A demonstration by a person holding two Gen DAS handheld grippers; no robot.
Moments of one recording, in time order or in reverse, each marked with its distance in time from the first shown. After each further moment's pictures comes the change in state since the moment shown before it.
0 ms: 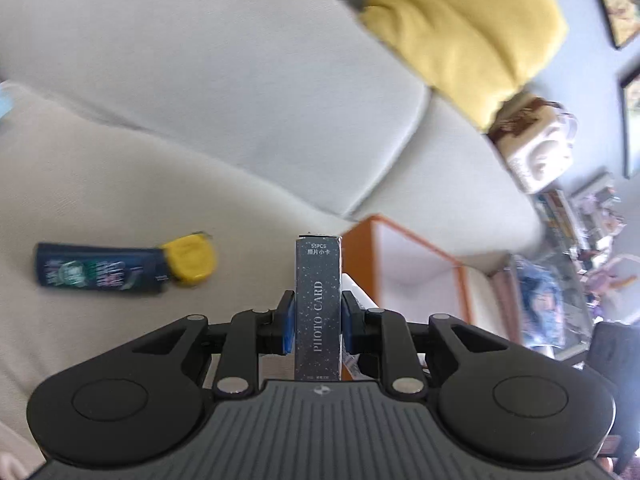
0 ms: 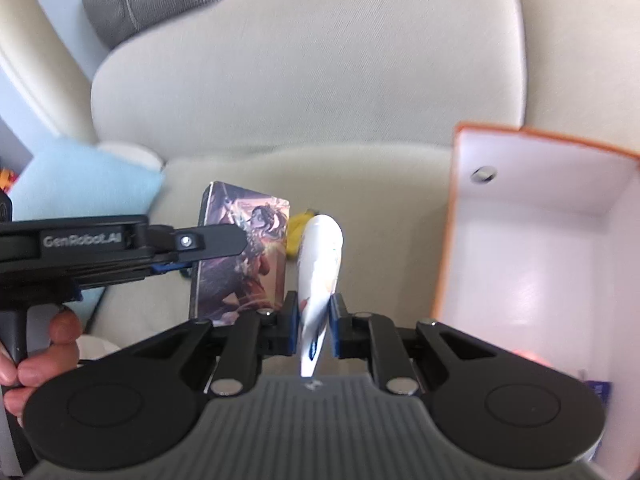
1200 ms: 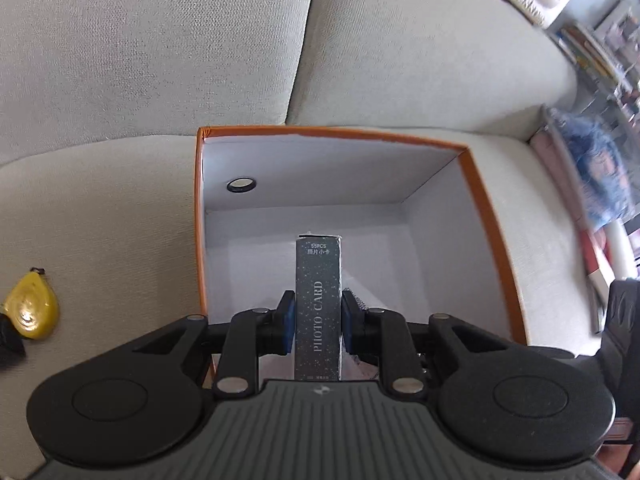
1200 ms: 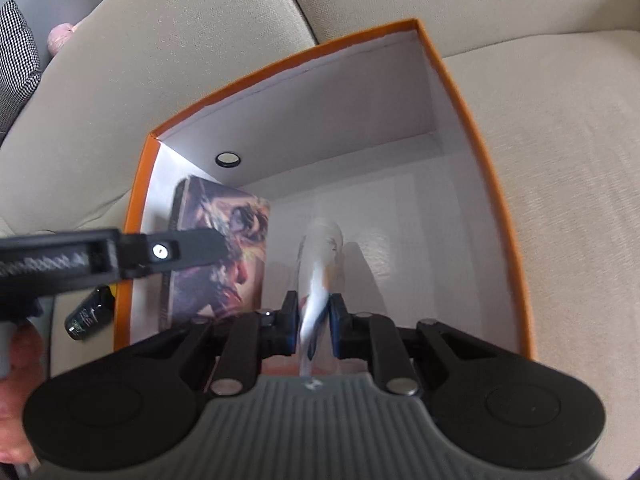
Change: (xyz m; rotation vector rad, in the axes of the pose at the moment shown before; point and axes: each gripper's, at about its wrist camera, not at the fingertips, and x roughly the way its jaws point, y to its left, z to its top) left arm 0.192 -0.126 -0.022 0.346 0.304 0.196; right arm 0.038 -0.198 -0.011 0.333 0.081 -0.069
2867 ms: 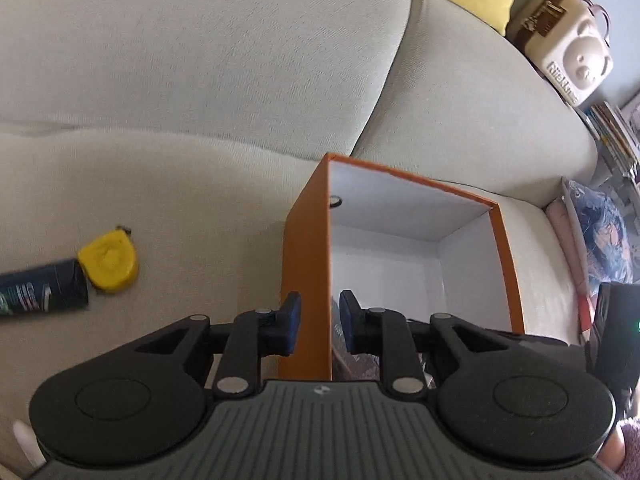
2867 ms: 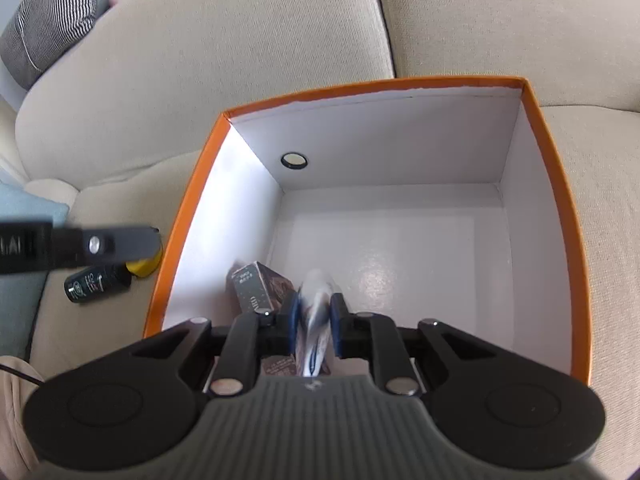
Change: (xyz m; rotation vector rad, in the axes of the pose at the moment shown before) left arm -0.084 0.071 -0.032 -0.216 -0.109 -0.007; right arm 0.007 0.045 0.006 -0.239 -0.007 -0.002
